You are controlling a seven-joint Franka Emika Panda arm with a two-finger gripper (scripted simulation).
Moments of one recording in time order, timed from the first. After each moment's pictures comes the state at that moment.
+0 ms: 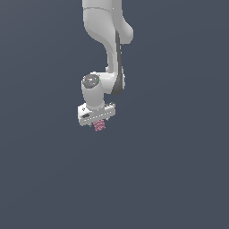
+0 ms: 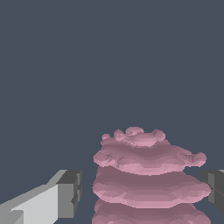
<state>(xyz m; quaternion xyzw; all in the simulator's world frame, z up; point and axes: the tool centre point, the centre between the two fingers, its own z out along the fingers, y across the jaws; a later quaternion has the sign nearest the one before) -0.080 -0.092 0.053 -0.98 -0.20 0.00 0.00</state>
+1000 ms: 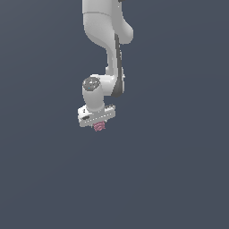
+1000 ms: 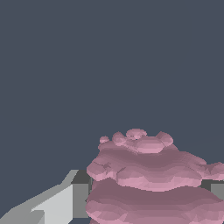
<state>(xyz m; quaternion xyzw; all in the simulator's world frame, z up) -0.078 -0.092 0.041 -0.98 -0.20 0.00 0.00</state>
